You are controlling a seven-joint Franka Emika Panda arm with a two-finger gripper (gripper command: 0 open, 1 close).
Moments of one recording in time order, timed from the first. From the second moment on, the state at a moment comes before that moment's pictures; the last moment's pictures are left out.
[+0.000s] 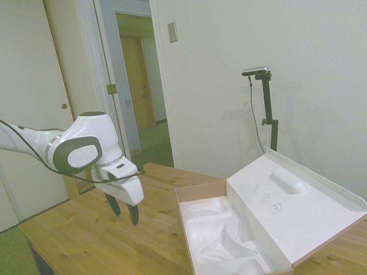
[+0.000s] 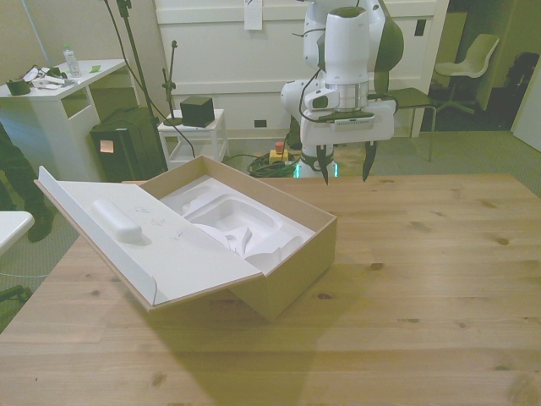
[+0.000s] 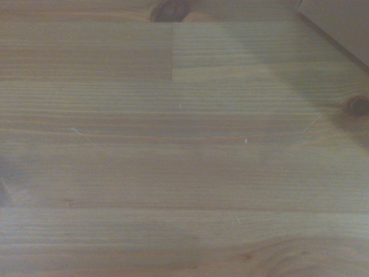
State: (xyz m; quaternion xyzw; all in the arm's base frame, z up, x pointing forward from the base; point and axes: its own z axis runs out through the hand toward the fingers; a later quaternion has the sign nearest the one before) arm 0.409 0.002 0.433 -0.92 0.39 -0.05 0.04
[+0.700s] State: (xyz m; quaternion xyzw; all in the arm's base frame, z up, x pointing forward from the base) arm 0.427 -0.094 0.567 -0.84 0.49 -0.17 0.14
